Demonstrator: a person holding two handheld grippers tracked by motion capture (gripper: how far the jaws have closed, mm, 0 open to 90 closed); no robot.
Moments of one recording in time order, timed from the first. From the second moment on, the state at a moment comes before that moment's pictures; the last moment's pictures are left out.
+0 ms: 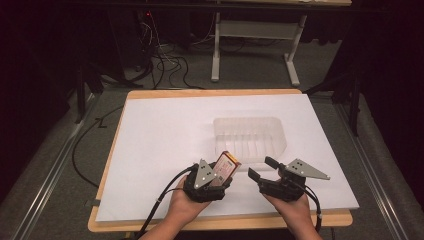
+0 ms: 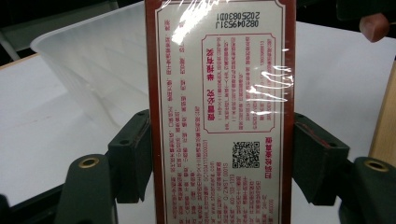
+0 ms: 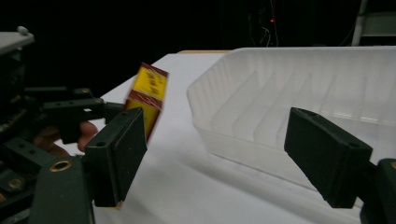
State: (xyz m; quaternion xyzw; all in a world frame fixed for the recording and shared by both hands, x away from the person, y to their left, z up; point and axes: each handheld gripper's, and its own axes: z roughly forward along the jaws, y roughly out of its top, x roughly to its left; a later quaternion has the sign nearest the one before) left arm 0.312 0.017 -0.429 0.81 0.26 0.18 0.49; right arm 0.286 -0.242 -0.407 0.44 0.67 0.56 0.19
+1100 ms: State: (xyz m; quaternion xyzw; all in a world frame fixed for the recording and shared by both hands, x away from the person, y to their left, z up) left arm 0.305 0.006 -0.432 0.80 0.24 0.17 0.52; right arm 0.291 -0.206 -0.411 0.42 0.69 0.57 0.12
